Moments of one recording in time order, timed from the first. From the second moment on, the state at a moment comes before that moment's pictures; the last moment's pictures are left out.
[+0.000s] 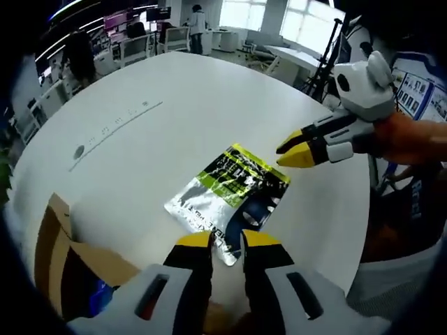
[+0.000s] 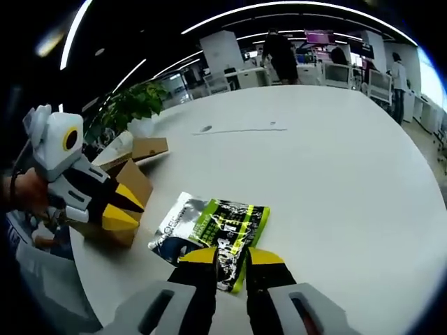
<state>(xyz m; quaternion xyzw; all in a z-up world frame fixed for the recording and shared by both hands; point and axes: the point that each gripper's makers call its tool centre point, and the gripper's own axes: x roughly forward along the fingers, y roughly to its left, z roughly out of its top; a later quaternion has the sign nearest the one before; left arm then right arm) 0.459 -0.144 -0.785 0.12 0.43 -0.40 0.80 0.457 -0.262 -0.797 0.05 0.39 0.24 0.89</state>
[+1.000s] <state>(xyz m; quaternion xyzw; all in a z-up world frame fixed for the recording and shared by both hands) 0.451 -0.045 -0.709 0.07 0.35 -0.35 0.87 0.456 -0.179 -0.733 0.03 0.31 0.30 0.90</state>
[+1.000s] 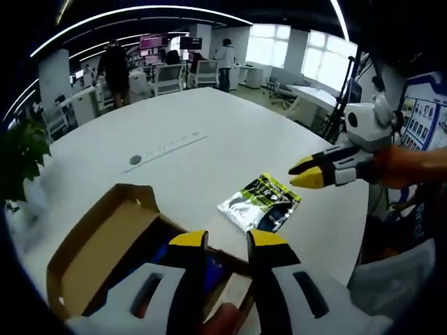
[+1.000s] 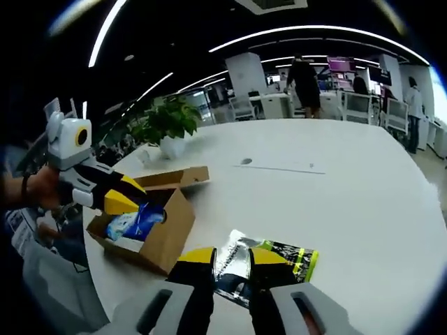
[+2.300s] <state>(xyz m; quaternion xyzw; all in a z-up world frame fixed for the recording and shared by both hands) 0.392 0.130 -0.692 0.00 0.31 -0.22 0.93 0.418 -0.020 -0.728 -0.02 0.30 0.42 0.86</state>
